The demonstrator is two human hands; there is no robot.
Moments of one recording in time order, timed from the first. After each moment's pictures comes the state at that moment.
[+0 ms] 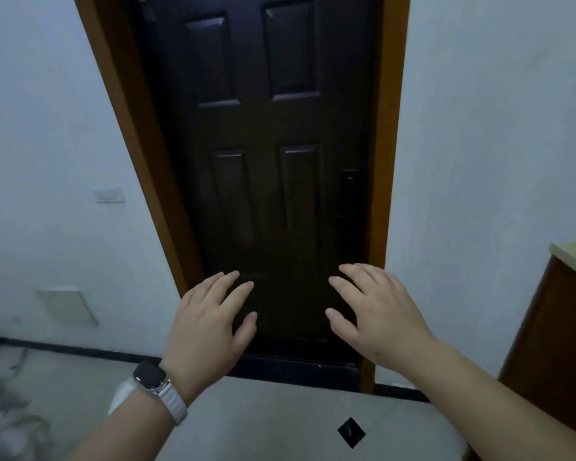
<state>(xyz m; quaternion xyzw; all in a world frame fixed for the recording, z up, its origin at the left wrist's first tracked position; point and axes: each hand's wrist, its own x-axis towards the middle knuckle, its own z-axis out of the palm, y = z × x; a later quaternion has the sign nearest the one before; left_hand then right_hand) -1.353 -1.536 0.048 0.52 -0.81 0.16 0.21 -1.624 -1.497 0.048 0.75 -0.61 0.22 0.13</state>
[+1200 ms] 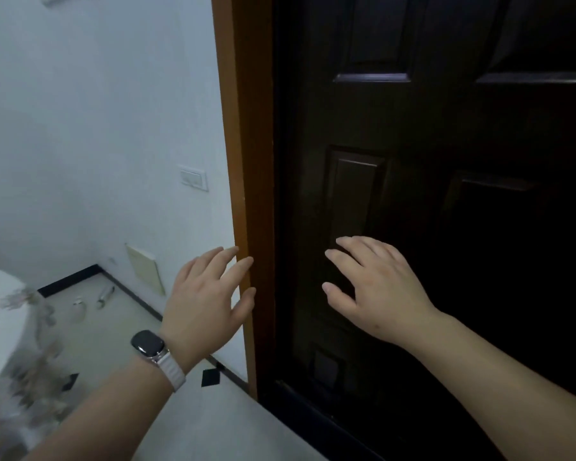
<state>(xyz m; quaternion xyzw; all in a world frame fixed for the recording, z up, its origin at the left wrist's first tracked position) -1.210 -1.916 0.056 0.69 -0.68 0.19 0.18 -1.468 -1.981 0.090 0.88 -0.42 0.19 0.14</state>
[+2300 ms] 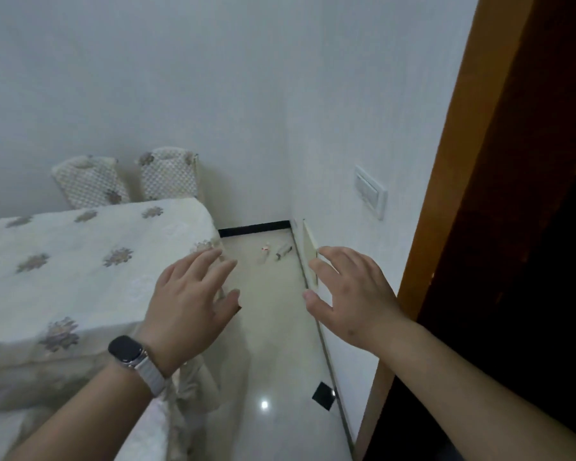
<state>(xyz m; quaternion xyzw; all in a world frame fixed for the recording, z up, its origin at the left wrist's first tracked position) -0.996 -2.066 0.031 0.89 -0.37 0.25 0.08 -1.111 -2.305 0.017 0.96 -0.03 0.26 -0.06</state>
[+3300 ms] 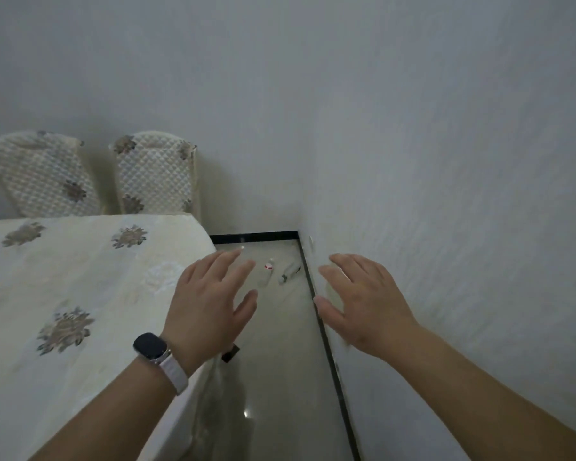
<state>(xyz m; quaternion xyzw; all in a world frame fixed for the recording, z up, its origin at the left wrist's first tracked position) -0.518 -2.134 -0.022 0.90 -0.36 0.18 0.14 -0.634 -2.364 -0.014 0.97 -0.03 0.23 0.00</state>
